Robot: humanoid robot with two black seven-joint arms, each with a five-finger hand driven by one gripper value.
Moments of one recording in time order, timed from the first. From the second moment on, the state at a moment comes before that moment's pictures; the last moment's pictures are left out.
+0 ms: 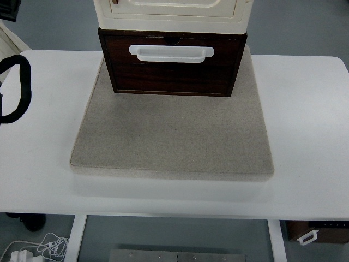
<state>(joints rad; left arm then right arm) -1.42 0.20 -1.57 -0.80 0.12 -0.61 0.36 -0.02 0.00 -0.01 0.17 -0.04 0.07 0.03</state>
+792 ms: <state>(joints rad) -1.48 0.48 -1.53 -0.35 -0.01 -0.39 0.27 -0.02 0.00 -0.01 0.17 -0.04 0.07 0.03</state>
